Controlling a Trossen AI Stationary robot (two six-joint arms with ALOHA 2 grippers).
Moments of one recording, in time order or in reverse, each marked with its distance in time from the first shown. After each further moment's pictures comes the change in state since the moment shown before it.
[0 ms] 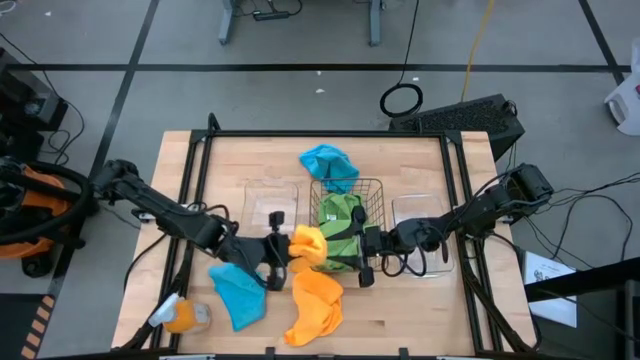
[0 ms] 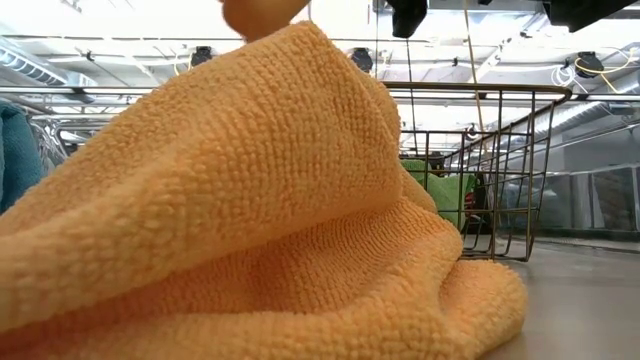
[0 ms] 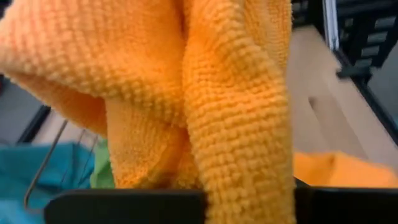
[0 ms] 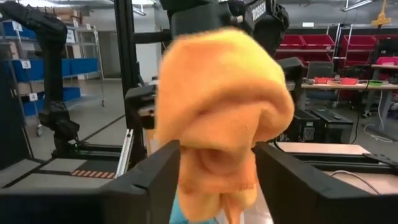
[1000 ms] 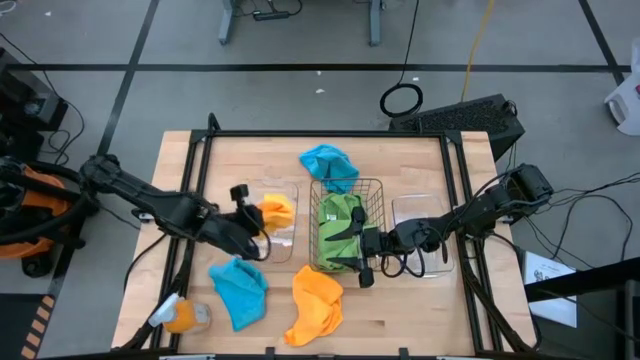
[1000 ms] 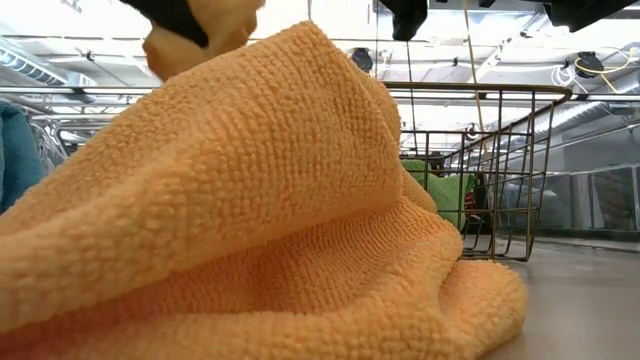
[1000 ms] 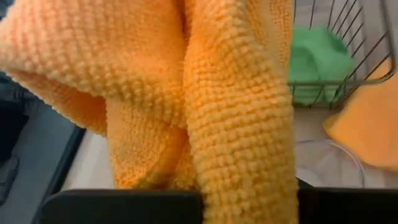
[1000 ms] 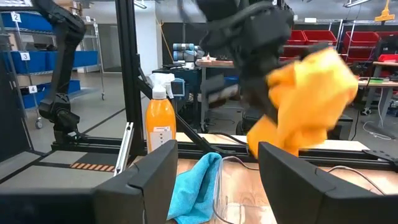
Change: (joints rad) left arm 0.044 -0.205 0.000 -0.589 -0.154 -0.209; right arm 0.000 0.000 0.000 -0.023 -0.001 -0.008
